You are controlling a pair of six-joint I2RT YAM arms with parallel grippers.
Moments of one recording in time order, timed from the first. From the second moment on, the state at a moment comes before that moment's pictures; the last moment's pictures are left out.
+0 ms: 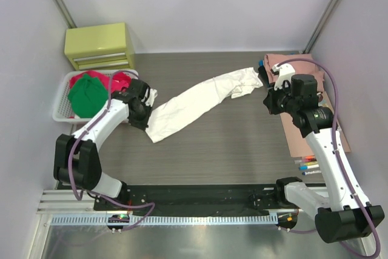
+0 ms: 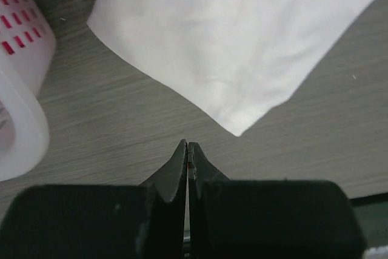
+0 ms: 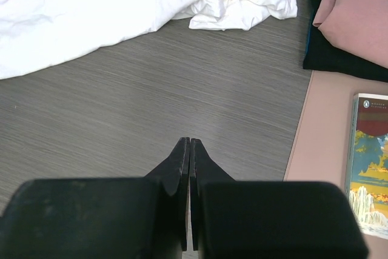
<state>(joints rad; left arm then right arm) -0.29 1.49 1.10 -0.85 -0.01 0.00 0.13 1.00 1.10 -0.69 -0.18 -0.08</state>
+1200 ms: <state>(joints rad) -0.25 1.73 1.13 -0.94 0.23 0.08 0.10 0.94 1.01 -0.67 -0.23 -0.07</state>
